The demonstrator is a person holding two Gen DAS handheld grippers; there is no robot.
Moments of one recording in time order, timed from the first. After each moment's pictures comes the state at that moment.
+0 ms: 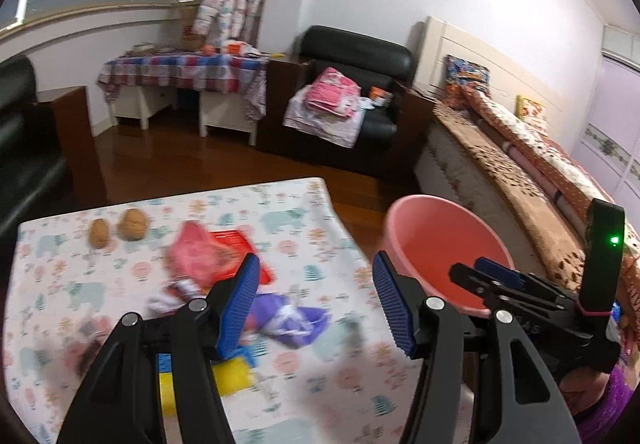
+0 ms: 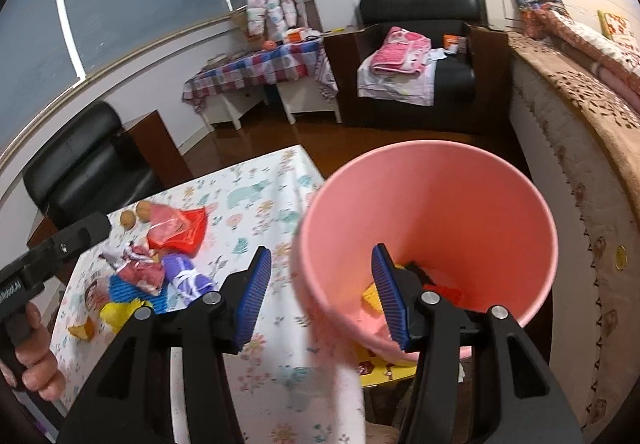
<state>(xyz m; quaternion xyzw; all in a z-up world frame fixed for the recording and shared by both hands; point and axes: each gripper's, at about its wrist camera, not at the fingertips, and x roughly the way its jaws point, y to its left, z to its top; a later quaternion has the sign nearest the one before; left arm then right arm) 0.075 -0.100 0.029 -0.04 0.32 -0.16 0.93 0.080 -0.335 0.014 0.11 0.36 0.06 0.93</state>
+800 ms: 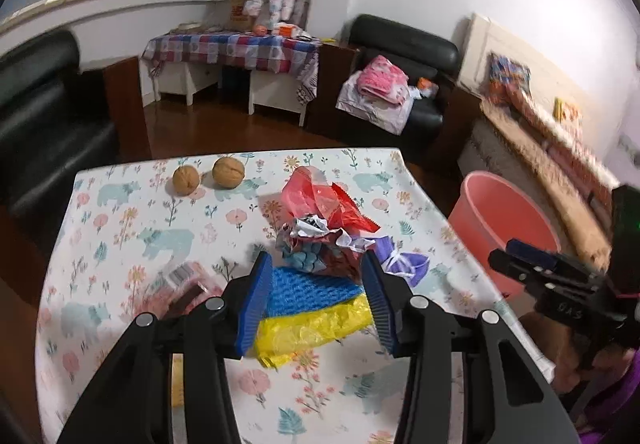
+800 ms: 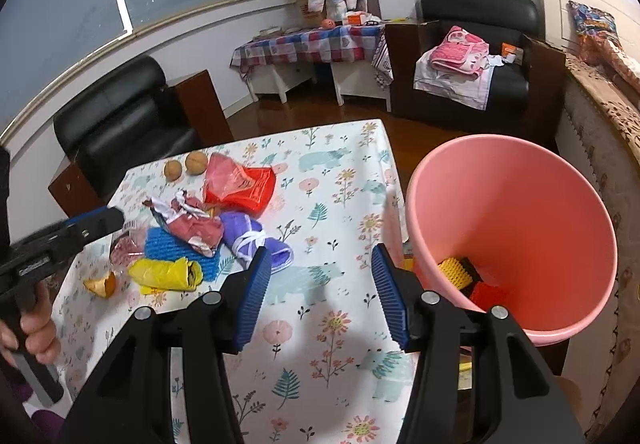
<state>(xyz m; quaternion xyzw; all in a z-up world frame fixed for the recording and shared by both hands) 0.059 -0.020 -0.003 -0.03 0.36 -0.10 0.93 0.072 -0.270 0.005 0.05 0.38 0.14 0.92</state>
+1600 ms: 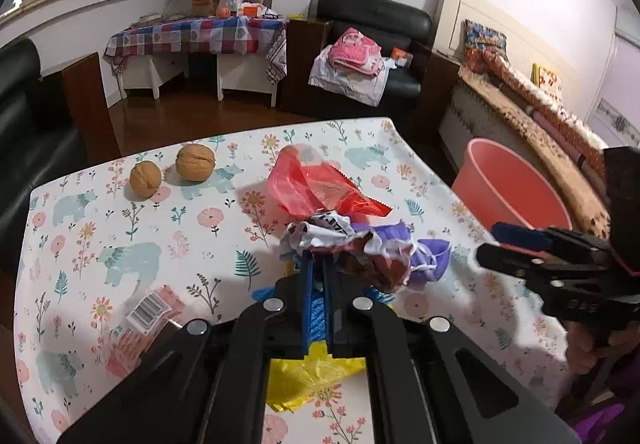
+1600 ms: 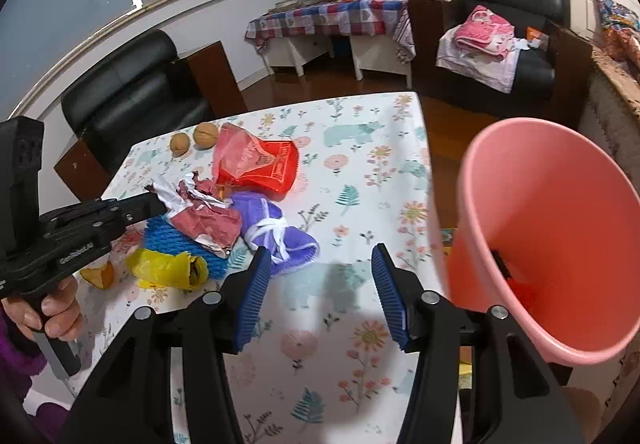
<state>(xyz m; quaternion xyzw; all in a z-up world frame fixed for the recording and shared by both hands) 0.101 -0.020 -0.035 -0.02 0.38 -0.16 0.91 0.102 -0.240 -0.016 0.04 0.42 0.17 0.89</state>
